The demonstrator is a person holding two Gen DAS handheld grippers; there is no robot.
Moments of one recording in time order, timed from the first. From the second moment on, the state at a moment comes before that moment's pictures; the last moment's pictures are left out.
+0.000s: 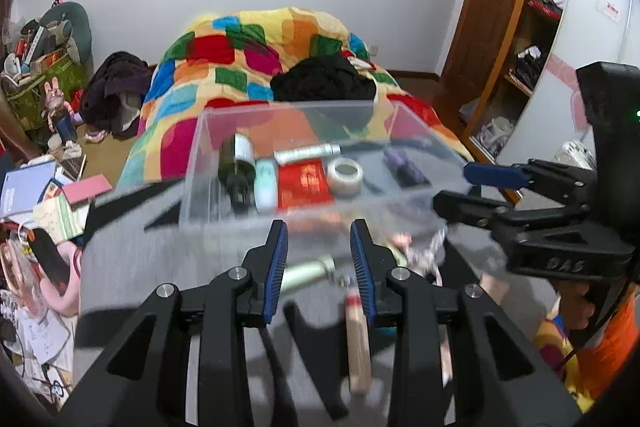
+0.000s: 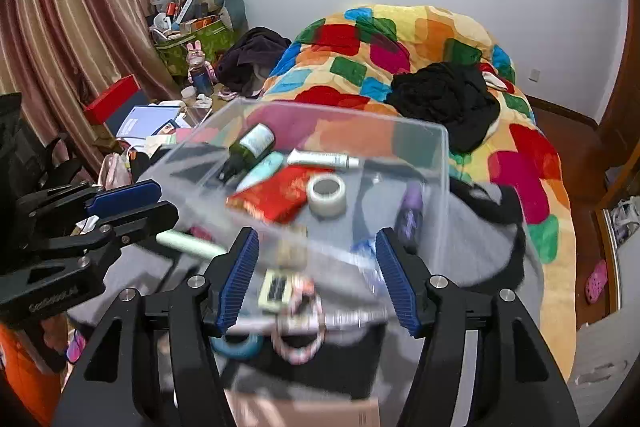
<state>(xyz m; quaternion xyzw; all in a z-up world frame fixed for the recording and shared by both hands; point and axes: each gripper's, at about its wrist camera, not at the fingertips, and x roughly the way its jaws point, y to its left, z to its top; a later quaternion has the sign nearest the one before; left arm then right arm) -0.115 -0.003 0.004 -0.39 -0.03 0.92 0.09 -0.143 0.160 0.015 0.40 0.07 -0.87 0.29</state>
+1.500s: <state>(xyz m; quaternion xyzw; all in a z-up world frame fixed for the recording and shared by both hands) -0.034 0.029 -0.058 -0.43 0.01 0.90 0.09 -0.066 0.172 -0.027 0.45 0.04 -0.85 0.26</state>
